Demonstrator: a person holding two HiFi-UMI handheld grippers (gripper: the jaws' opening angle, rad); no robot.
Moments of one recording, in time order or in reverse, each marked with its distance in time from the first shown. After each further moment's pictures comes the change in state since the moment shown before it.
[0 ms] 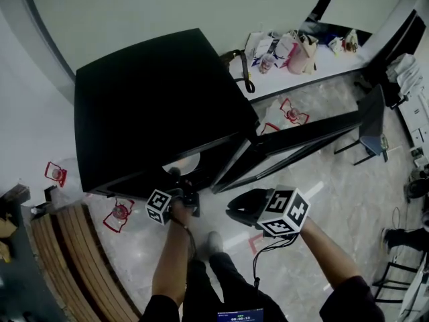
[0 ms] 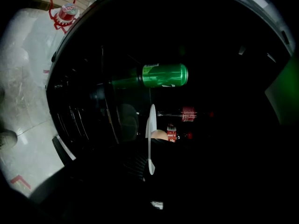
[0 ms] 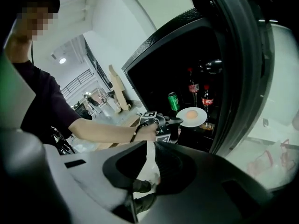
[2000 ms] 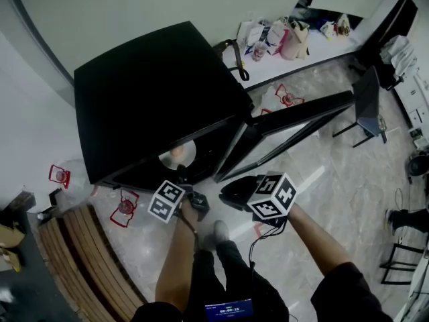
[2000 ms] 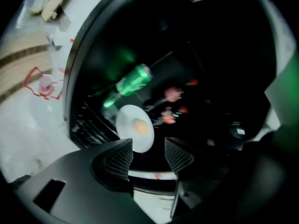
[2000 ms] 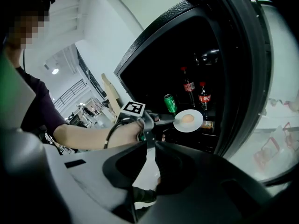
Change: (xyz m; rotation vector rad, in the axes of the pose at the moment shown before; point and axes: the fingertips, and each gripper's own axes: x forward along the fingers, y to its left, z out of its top) left arm -0.055 -0.035 -0.016 0.492 0.108 0.311; right arm 0.025 -0.001 0.001 0.113 -0.089 -0.043
